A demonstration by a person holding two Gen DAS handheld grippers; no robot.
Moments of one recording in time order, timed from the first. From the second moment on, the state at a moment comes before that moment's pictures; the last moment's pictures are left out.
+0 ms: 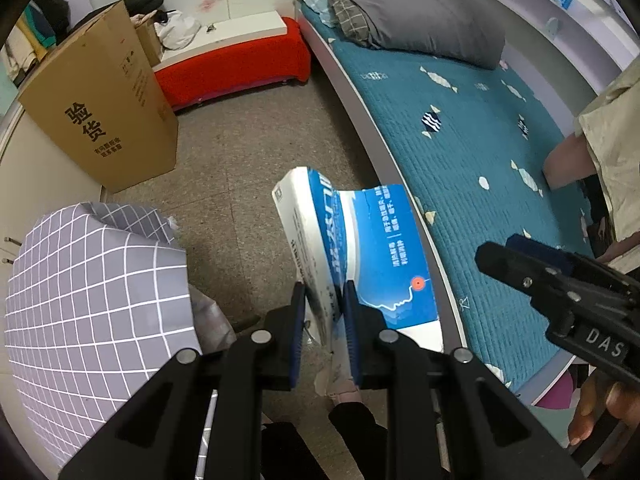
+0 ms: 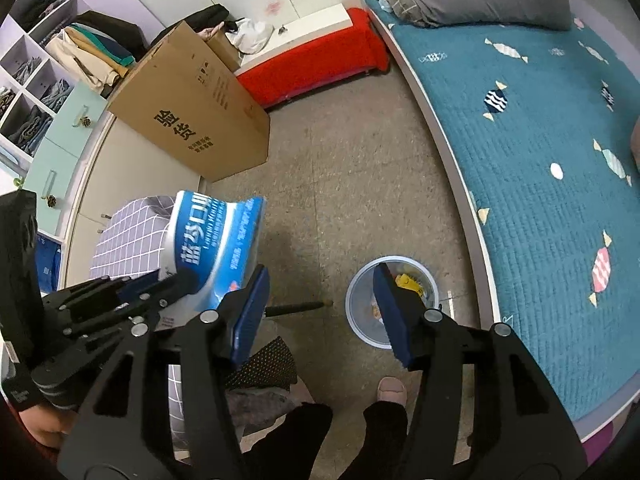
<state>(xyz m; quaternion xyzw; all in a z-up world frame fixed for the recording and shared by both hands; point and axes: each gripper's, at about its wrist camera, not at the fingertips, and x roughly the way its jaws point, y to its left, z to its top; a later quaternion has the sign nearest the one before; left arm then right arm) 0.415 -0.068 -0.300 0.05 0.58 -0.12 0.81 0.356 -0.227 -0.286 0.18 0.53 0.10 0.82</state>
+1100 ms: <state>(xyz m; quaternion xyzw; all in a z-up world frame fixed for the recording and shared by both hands) 0.381 -0.086 -0.242 0.05 0.54 -0.11 0.84 0.312 -0.255 -0.237 0.17 0.47 0.07 0.86</state>
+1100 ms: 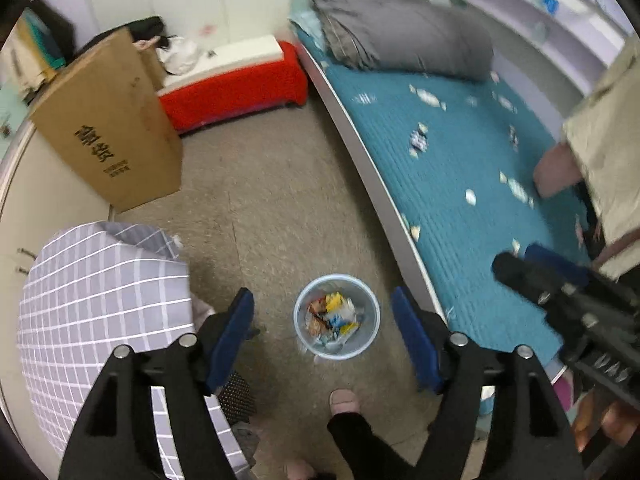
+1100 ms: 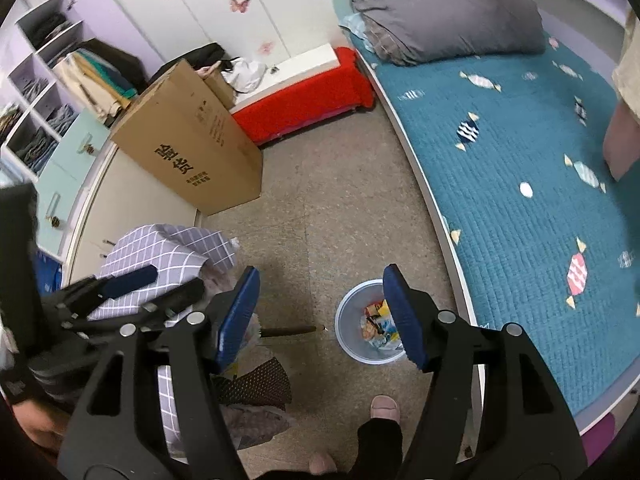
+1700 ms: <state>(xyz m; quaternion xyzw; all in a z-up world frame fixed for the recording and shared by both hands) 0.197 0.047 -0.095 0.02 0.36 -0.04 0.93 0.145 -0.130 -0.115 0.10 0.32 0.08 0.94</state>
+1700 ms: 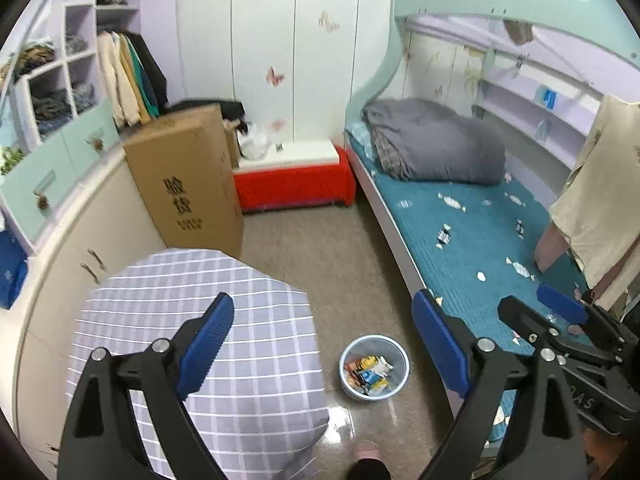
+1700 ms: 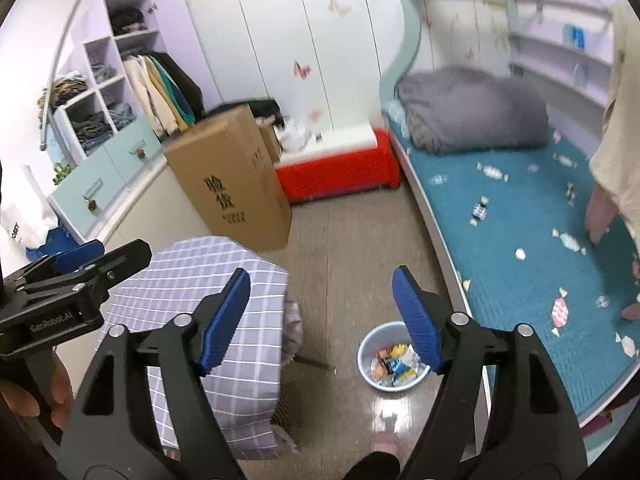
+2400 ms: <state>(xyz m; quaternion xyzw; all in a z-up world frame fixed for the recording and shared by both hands) 0.011 0.102 -0.037 0.02 0.27 -0.04 0.96 -0.034 -0.071 -0.061 0.06 0.21 0.06 0.97</state>
